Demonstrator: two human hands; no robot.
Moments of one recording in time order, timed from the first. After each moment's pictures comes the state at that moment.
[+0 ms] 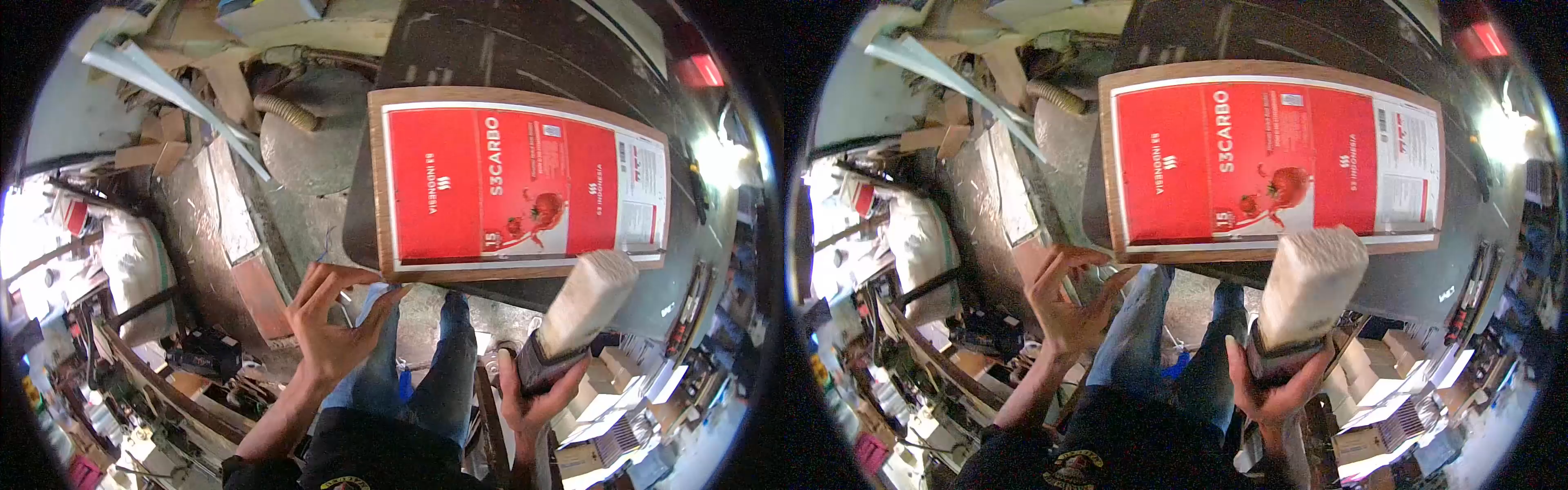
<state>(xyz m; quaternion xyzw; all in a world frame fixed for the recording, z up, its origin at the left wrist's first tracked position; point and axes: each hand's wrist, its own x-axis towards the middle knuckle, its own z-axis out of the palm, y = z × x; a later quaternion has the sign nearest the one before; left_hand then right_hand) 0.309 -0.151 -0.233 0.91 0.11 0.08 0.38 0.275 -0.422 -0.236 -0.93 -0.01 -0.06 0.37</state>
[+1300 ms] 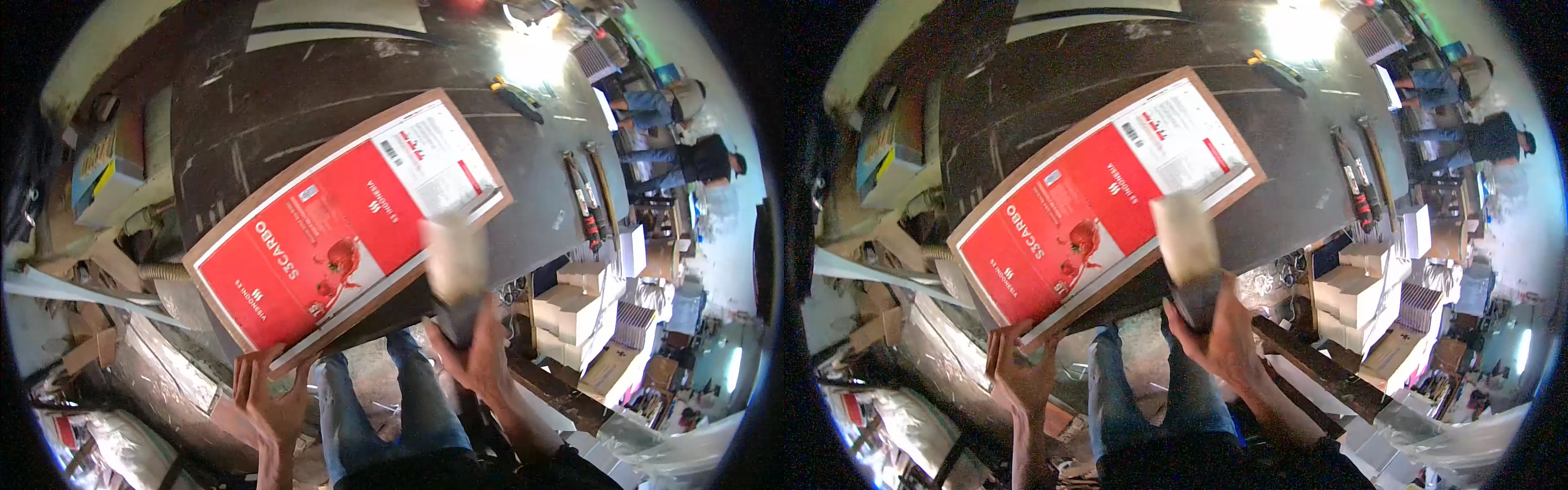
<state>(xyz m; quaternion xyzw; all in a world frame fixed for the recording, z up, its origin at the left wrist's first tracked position) 0.349 -0.178 -0.235 0.94 -0.02 0.07 0.32 0.323 -0.455 -0.222 -0.90 0.07 -0.13 0.40</state>
